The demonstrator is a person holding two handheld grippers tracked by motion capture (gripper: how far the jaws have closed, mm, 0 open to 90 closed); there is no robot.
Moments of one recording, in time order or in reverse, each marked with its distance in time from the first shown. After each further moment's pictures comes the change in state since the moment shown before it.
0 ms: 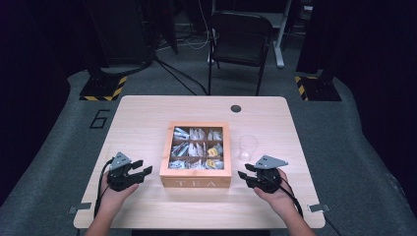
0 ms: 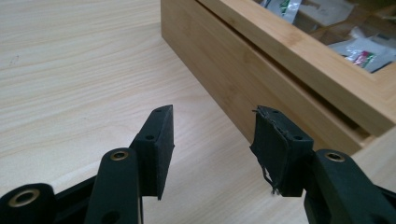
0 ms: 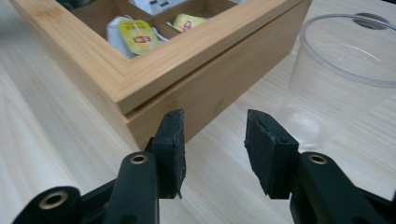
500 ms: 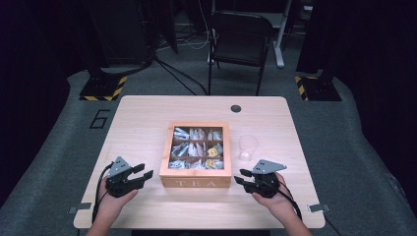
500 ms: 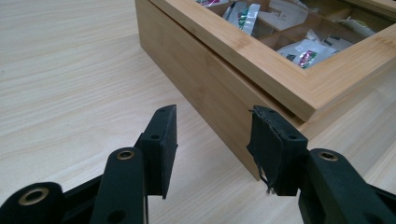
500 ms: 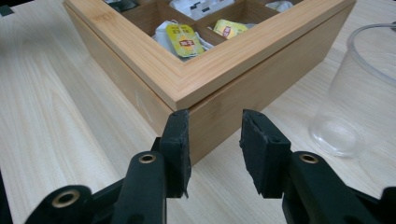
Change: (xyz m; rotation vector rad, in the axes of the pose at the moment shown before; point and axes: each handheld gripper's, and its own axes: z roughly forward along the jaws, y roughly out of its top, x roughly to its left) left arm -0.017 -0.002 -0.015 -0.025 -0.035 0.063; right arm 0.016 0.001 -0.005 -0.006 0.081 -0.027
